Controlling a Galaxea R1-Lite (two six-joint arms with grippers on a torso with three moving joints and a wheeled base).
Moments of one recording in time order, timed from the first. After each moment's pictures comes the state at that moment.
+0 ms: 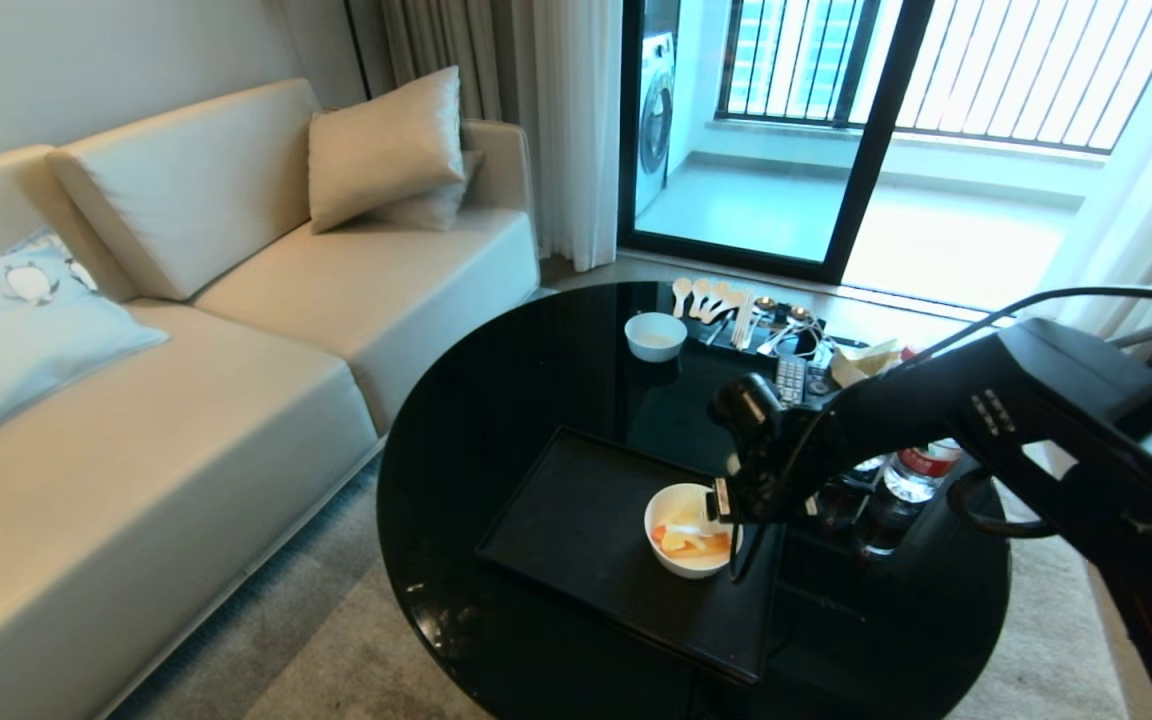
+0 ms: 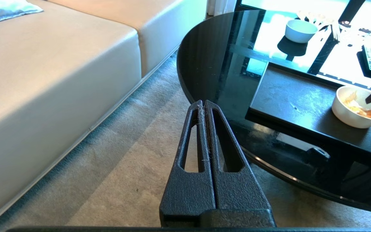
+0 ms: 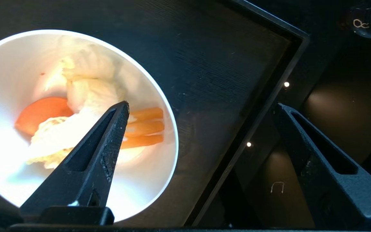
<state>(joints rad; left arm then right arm) 0.00 0.00 0.00 -0.01 0.01 -0.09 0.44 2.38 -1.55 0.24 -0.23 0.35</state>
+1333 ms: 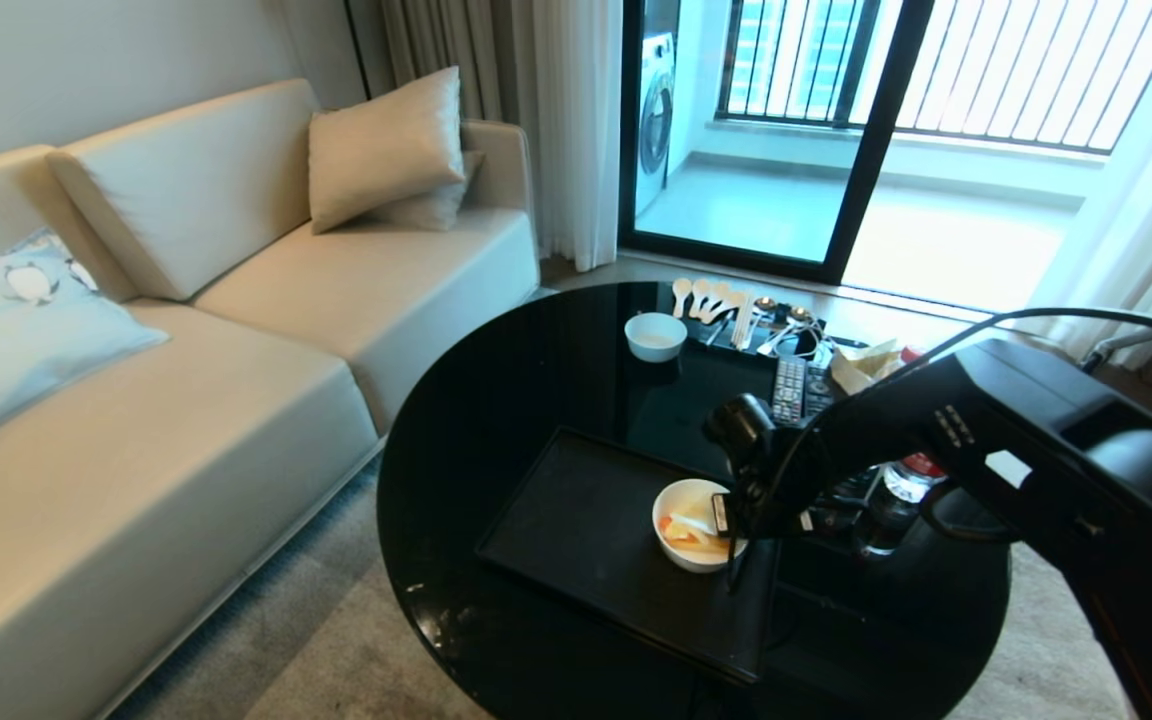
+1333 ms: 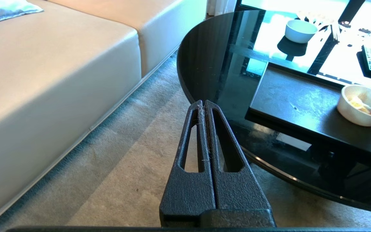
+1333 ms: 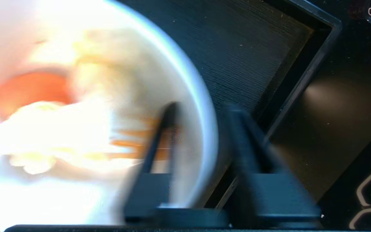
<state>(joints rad) 0.00 0.00 0.00 -0.01 0.01 -0.09 0.43 2.45 -1.55 0.23 -0.24 0.35</state>
